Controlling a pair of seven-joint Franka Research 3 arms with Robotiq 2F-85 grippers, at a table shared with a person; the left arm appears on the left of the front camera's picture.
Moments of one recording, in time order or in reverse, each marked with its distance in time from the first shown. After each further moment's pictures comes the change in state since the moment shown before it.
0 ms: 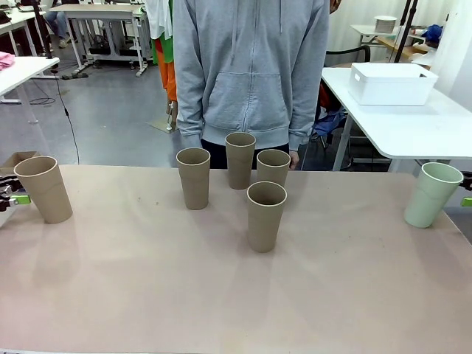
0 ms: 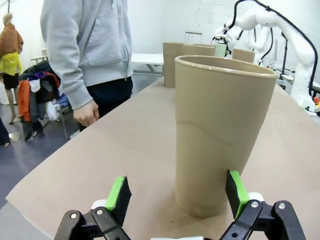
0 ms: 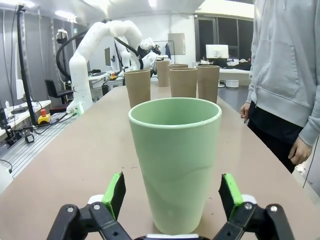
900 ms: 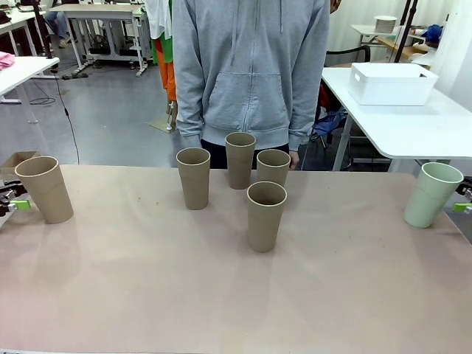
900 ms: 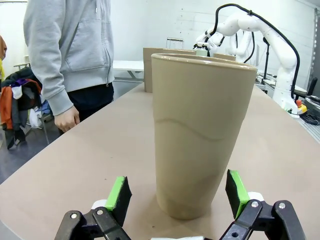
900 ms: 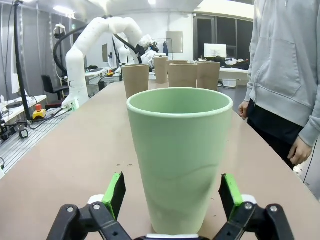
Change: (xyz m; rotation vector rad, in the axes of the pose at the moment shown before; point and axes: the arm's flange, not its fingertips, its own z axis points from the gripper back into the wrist) left arm -0.011 -0.002 -0.007 -0.093 -0.035 0.020; right arm -0.013 0.004 -0.017 -0.014 0.008 0.022
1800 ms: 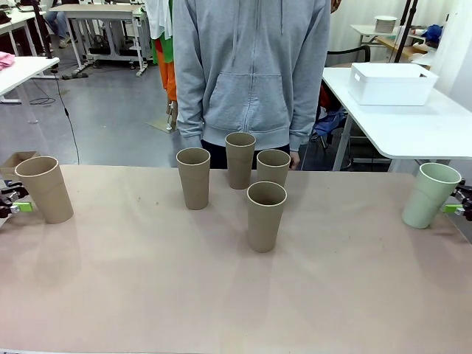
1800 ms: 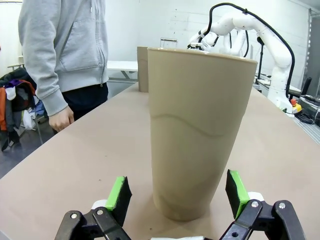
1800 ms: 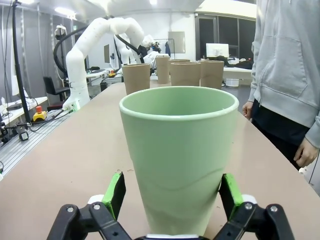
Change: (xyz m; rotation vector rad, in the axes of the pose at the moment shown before) left arm -0.005 0.004 -0.006 -0.032 -0.004 0.003; right arm -0.004 0.000 -0.021 0.012 -0.001 -0.014
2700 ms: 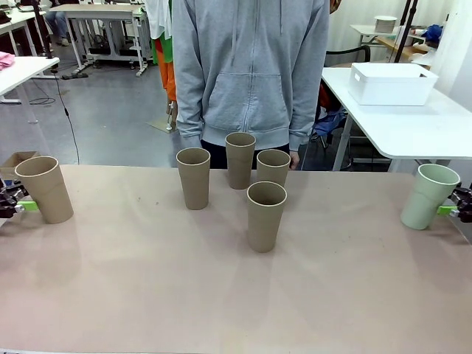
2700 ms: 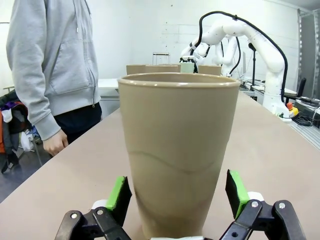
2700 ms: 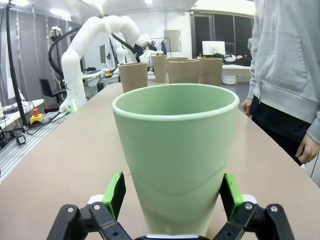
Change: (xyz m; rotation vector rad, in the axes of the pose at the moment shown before) left arm 0.006 -0.011 -0.024 -0.037 -0.068 -0.069; right arm -0.002 0.008 -0.013 -0.021 0.005 -0.020
